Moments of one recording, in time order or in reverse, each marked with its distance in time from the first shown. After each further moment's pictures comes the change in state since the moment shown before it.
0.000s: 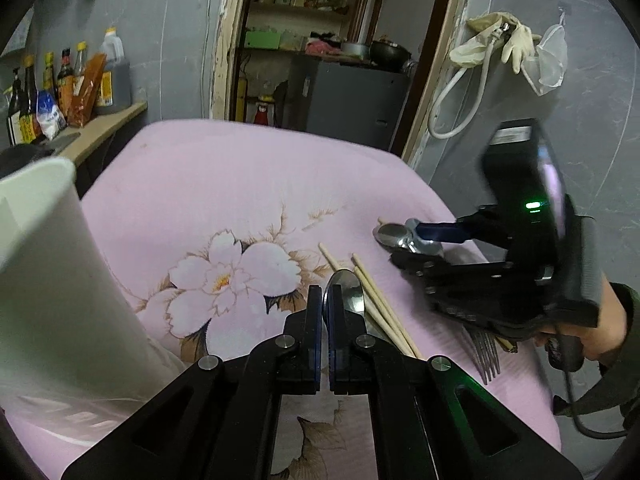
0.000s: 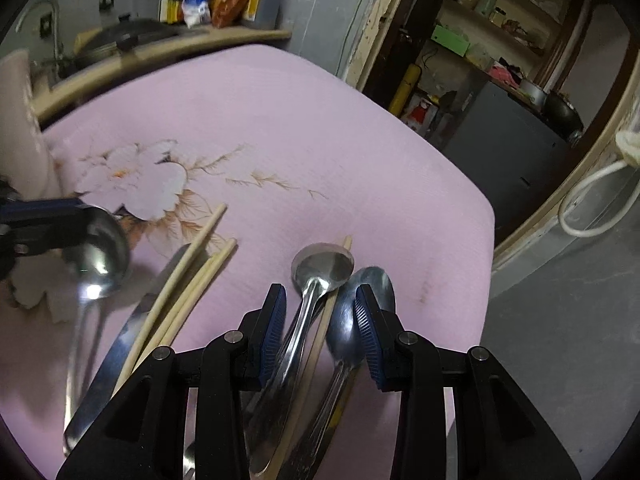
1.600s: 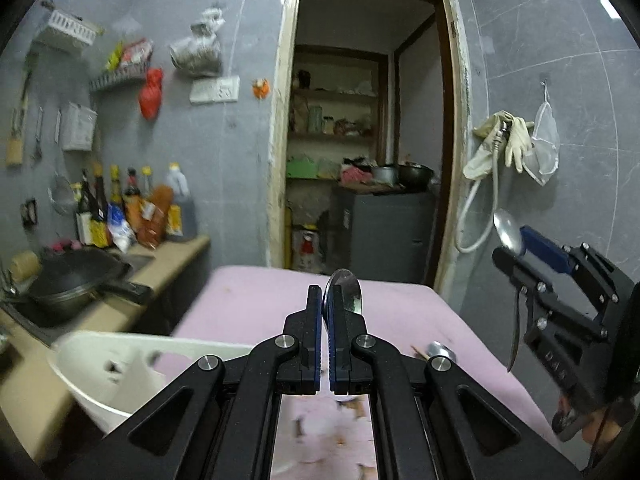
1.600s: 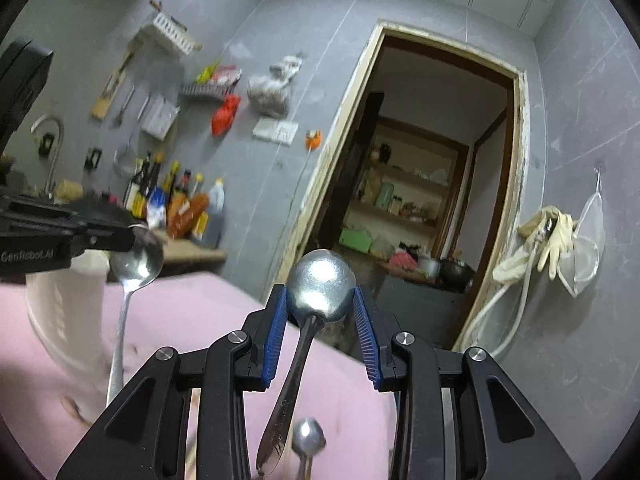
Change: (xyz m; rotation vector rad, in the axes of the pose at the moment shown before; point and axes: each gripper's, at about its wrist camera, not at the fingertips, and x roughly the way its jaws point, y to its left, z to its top) left arm -0.133 -0.004 0.014 0.059 -0.477 0.193; right arm -0.177 0.040 -0.023 0.099 -0.854 -0.314
